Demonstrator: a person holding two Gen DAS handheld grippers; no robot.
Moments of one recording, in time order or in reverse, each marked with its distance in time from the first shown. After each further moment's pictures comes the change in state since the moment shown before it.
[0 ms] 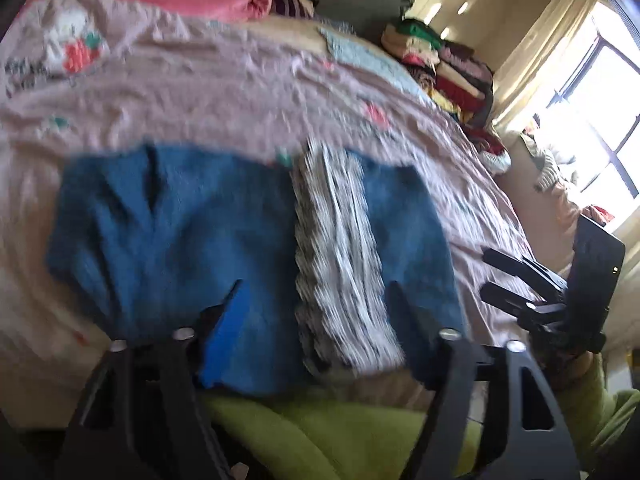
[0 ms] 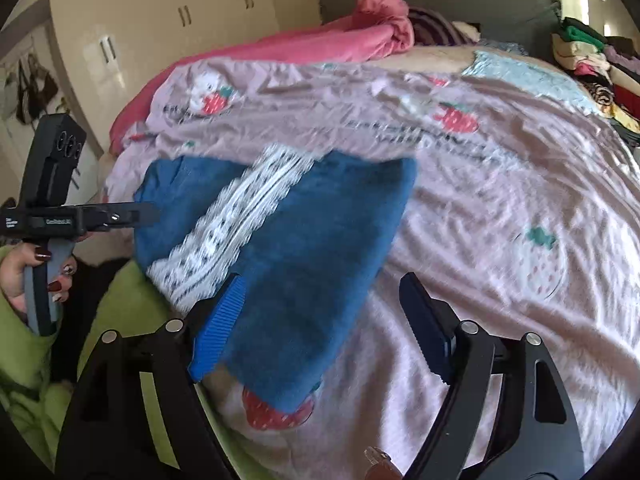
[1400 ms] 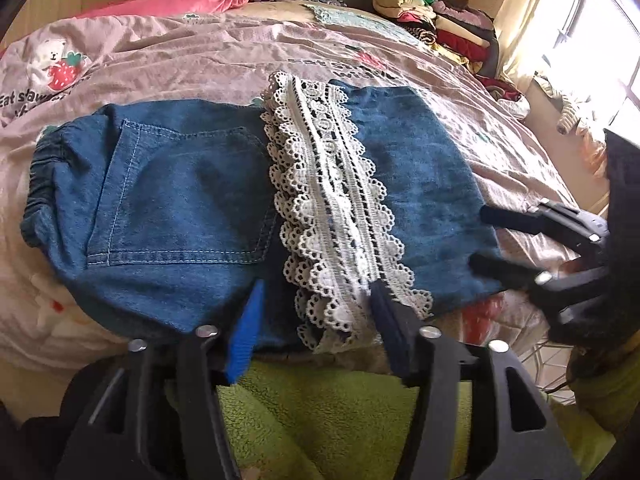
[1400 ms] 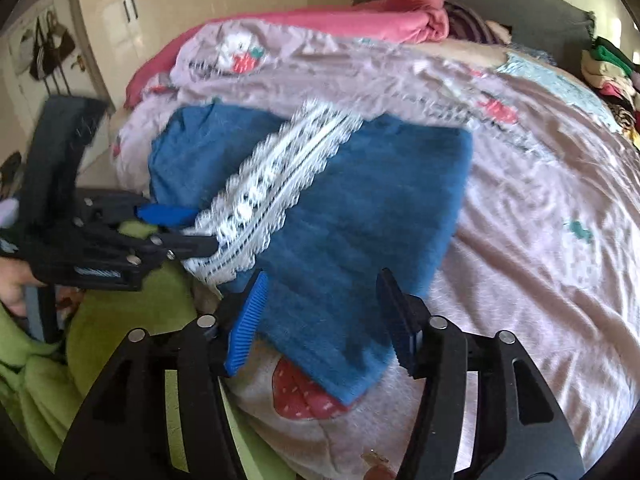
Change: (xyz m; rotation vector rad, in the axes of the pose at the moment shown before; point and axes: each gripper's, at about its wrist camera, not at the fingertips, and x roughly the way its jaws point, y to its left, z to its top) left arm 0.024 -0.035 -0.044 0.162 0.048 0.172; right arm 0.036 0.034 -0.022 -0.103 0.122 0.000
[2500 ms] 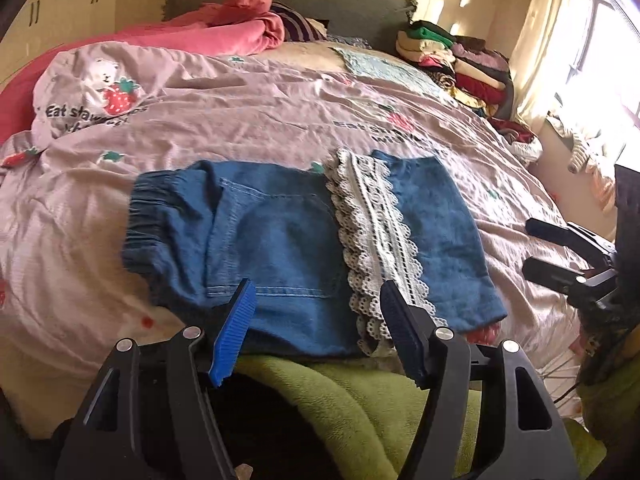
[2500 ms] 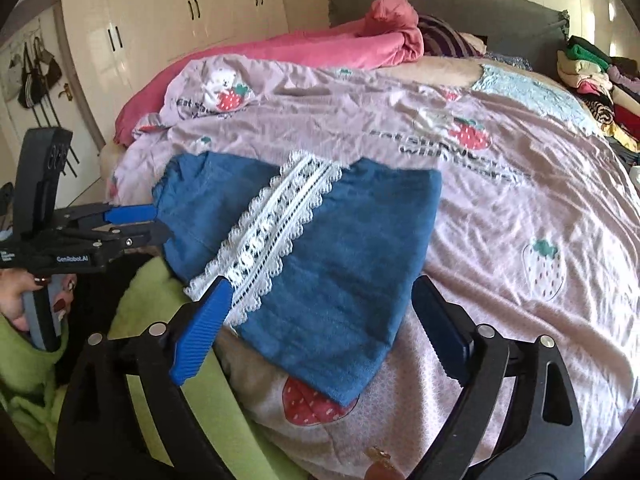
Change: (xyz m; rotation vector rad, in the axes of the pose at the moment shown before) left arm -0.069 0.036 0.007 -0.072 -0.149 0.060; right arm -0.066 0.000 0.028 0.068 -0.162 -0.031
